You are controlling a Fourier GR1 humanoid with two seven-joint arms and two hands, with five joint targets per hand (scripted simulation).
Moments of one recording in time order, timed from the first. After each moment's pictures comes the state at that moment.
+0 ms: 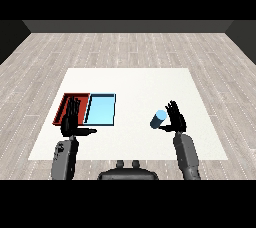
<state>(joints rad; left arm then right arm) -0.02 0.07 0.10 -1.67 0.14 -0.13 -0.35 -0.16 -0.10 -0.17 -1.21 -0.34 0.31 -0.26</state>
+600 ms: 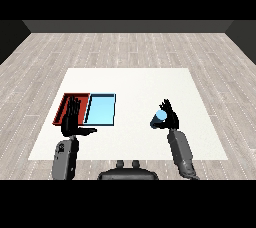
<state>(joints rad) -0.03 0.07 0.10 -1.67 0.14 -0.12 -0.34 -0.25 -0.06 -0.14 -1.08 -0.32 0.28 -0.31</state>
